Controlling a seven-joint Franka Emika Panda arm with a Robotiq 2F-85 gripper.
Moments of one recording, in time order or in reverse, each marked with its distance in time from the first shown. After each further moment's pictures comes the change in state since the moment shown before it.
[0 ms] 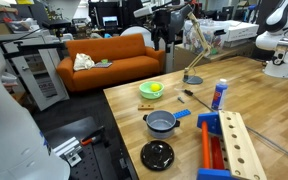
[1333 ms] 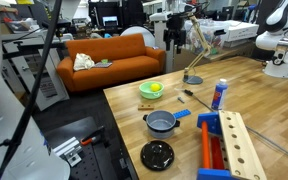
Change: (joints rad) arm 0.079 0.256 -0.090 0.305 0.022 -0.006 0.005
